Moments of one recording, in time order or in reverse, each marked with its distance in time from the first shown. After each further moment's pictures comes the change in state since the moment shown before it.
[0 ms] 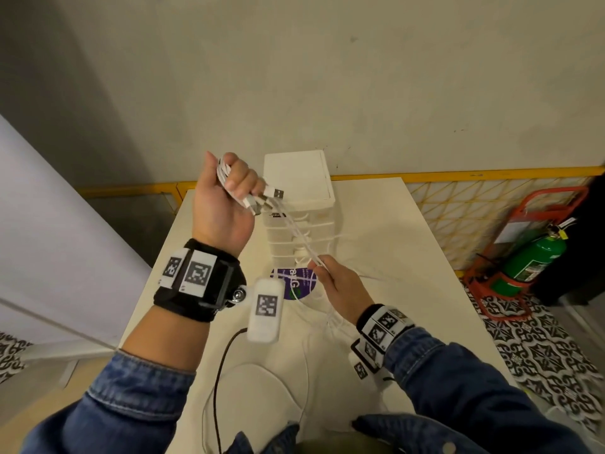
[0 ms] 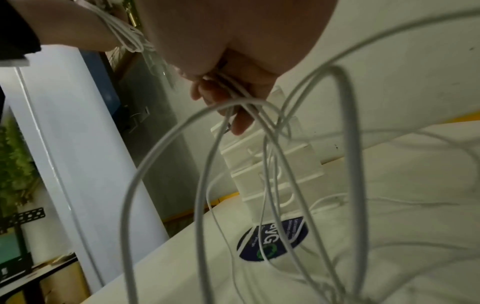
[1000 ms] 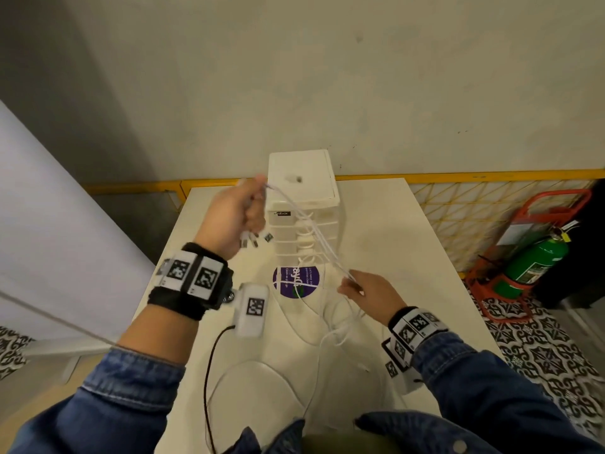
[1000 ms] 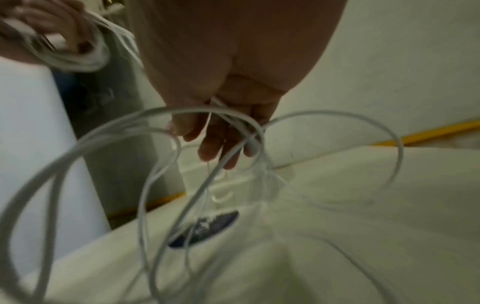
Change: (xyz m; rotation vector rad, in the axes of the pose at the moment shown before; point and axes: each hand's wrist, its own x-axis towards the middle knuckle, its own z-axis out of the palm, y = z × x) left_hand -0.011 0.011 -0.022 0.791 0.112 -0.206; right_hand -0.016 0.040 -0.030 -0.248 -0.195 0.209
